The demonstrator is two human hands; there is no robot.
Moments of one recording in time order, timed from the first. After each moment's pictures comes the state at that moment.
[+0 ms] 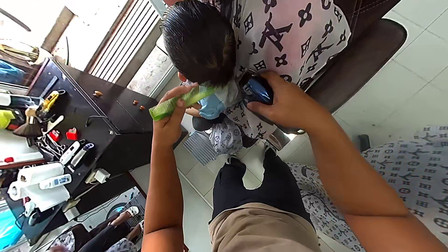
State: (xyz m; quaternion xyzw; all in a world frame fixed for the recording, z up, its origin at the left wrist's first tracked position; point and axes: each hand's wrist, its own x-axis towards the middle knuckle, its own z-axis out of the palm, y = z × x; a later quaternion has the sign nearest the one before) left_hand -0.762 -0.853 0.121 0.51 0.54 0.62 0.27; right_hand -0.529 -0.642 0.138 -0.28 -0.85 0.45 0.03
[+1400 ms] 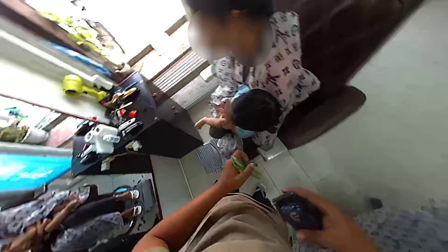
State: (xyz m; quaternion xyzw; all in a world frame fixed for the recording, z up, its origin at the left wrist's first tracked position) left_hand -0.471 -0.893 0.140 0.37 0.66 0.58 0.28; right_hand -0.237 -0.724 0.182 0.01 -0.65 0.76 0.09
